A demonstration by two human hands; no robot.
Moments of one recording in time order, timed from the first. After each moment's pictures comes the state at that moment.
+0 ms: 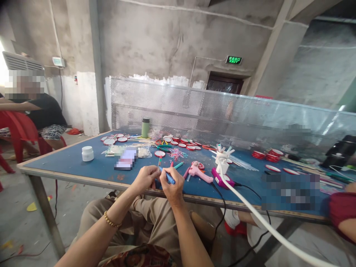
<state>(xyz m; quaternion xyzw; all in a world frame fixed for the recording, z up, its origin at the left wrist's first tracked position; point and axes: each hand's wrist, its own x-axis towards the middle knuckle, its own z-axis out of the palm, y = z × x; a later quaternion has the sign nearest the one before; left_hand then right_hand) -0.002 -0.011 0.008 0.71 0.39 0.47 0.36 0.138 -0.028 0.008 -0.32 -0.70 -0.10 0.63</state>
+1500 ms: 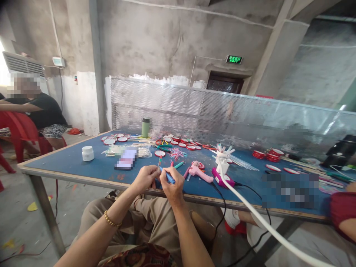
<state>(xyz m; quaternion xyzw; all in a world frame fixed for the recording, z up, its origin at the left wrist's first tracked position) -0.002 -0.010 0.008 0.71 0.39 0.47 0.36 0.138 -0.029 0.008 -0.32 -0.70 -0.11 0.63</state>
